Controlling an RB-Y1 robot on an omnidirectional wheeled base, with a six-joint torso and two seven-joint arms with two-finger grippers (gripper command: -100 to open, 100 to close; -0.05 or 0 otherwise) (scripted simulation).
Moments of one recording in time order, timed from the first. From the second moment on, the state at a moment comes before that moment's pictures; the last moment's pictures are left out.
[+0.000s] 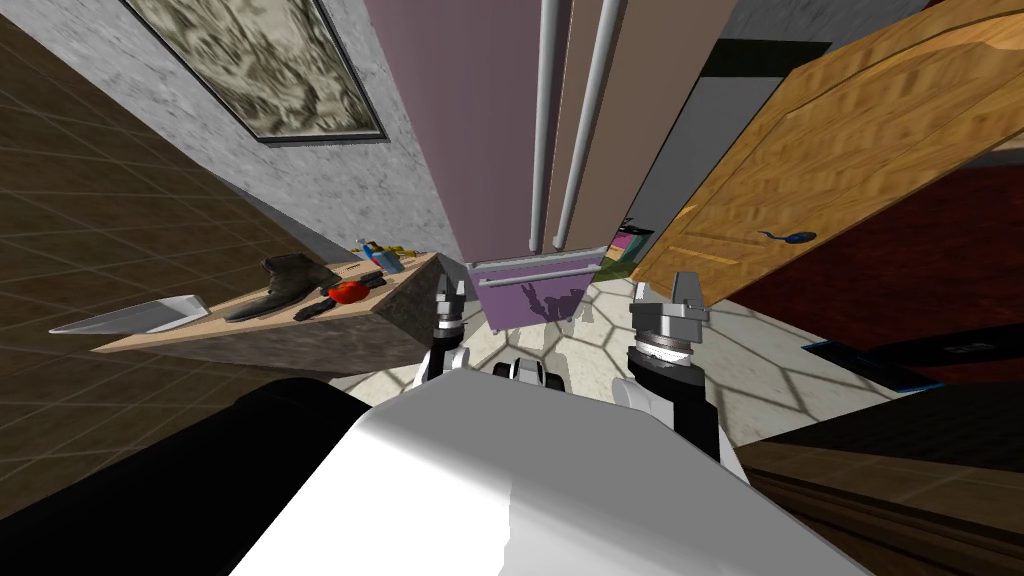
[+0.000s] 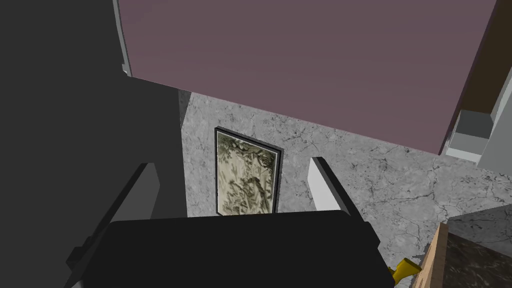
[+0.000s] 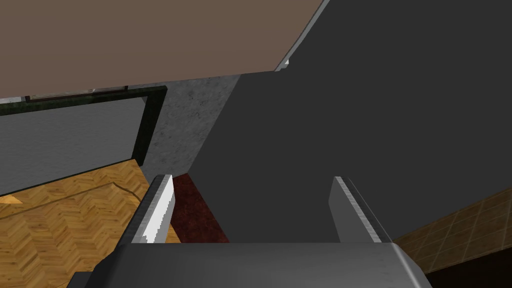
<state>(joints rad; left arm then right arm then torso) 0.50 0.02 0.04 -2.20 -0.03 -0.59 0.03 0.53 -0.03 0.01 -2.38 0.01 -0.44 0.04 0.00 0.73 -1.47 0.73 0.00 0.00</state>
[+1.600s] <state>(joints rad) 0.49 0.17 0.06 -1.80 0.04 -0.84 0.07 0.53 -0.03 0.01 -2.38 0.01 -0.44 0.04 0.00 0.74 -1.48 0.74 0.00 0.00</state>
